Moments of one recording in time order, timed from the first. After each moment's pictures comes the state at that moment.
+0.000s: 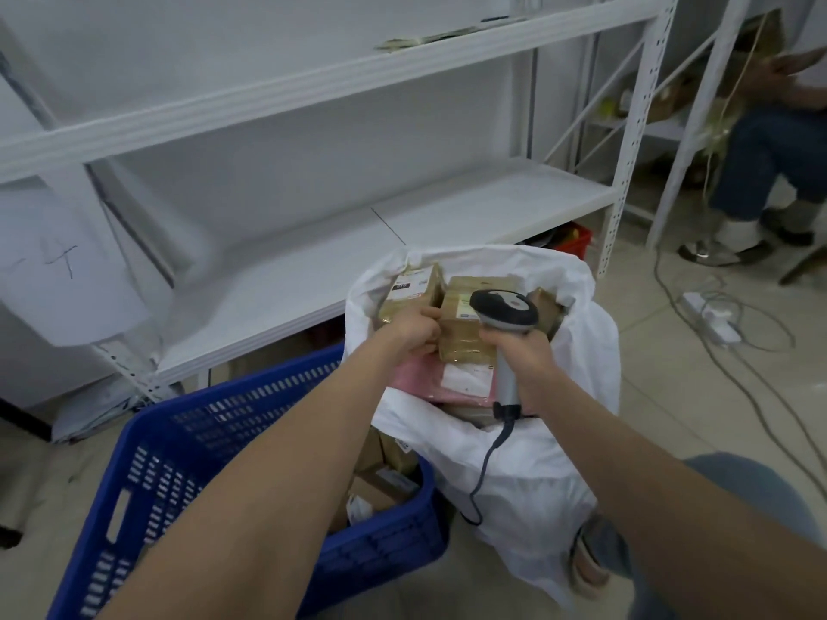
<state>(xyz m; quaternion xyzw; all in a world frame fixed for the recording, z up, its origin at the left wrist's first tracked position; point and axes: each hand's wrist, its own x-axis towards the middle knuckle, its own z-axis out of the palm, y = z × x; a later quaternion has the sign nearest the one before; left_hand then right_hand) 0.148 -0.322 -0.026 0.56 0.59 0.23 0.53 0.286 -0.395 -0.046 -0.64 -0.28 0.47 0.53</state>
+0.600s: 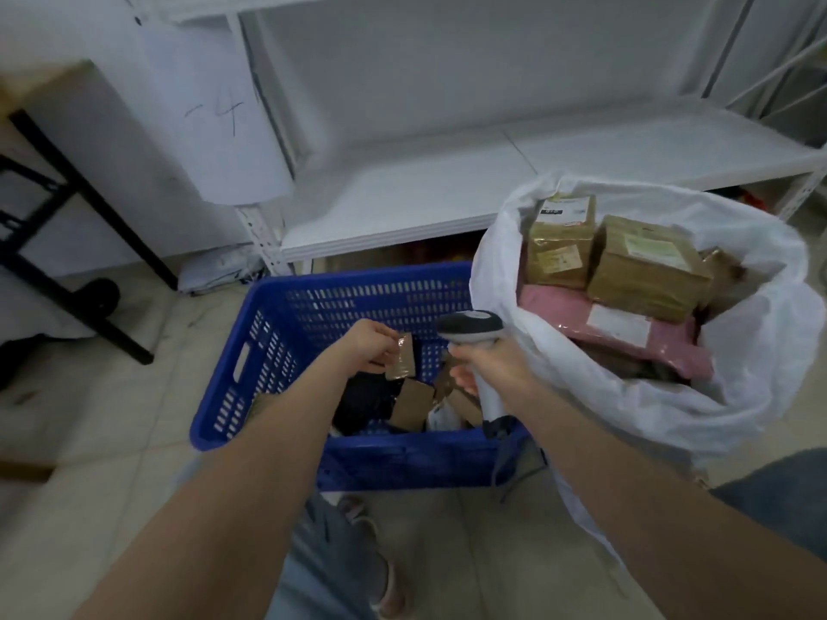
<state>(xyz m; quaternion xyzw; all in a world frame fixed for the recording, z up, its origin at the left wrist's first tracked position) -0.109 -0.405 -0.114 0.43 0.74 0.19 0.48 0.089 -0.433 -0.108 -0.62 -0.40 0.60 0.30</state>
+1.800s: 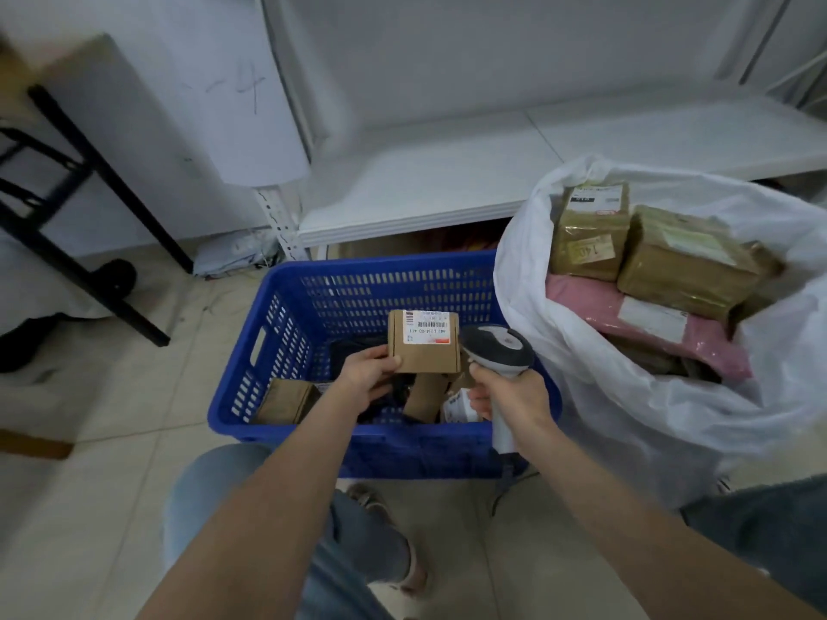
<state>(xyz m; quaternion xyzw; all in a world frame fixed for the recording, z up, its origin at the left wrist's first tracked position) -0.134 -0.445 -0.170 0.20 0.71 0.39 0.56 0.071 -0.475 -0.136 -0.64 -0.35 0.58 0.36</state>
